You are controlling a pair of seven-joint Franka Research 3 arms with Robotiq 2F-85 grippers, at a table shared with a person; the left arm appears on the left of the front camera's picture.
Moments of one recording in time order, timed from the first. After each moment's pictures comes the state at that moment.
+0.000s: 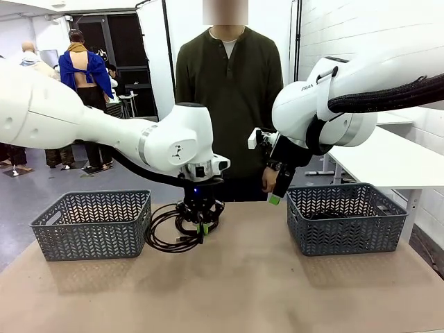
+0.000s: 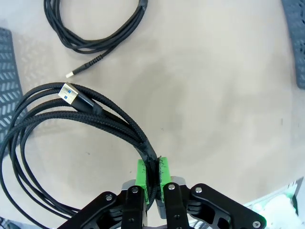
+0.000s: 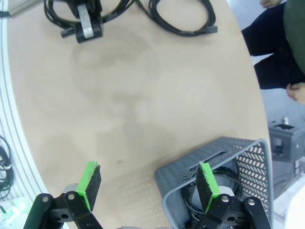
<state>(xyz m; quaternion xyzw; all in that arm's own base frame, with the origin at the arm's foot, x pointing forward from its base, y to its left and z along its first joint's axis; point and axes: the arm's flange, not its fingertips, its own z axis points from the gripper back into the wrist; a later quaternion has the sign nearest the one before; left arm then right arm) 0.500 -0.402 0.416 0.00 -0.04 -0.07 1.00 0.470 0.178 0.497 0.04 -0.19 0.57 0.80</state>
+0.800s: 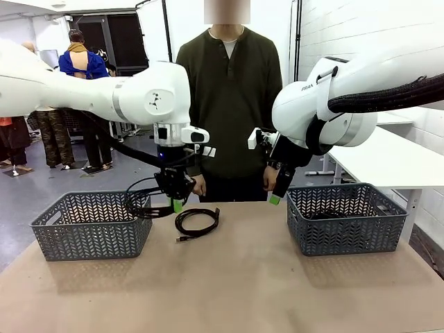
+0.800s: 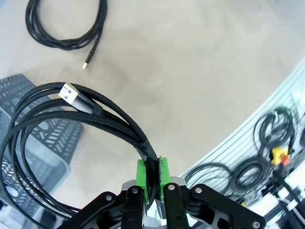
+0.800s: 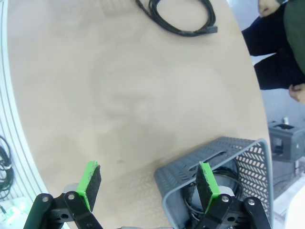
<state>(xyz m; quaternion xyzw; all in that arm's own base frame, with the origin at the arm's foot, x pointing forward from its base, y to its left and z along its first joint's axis) 0.506 -0.344 0.504 0.01 0.05 -0.36 0.93 0.470 0.178 0.497 0.04 -0.19 0.57 0.80</state>
